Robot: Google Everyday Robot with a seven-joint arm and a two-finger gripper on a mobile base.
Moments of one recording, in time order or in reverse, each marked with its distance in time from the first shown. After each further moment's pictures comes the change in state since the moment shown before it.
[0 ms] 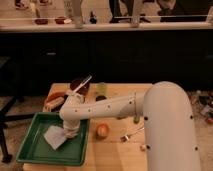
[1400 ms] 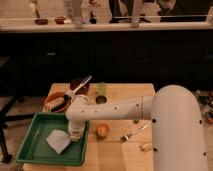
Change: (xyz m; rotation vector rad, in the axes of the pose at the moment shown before) arm 0.025 0.014 0.000 -0.049 -0.029 -0.028
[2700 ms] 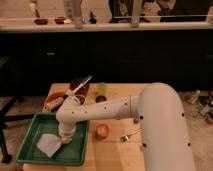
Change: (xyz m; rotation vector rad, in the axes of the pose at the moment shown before) arm -0.028 0.010 0.010 -0.020 -0.031 -0.069
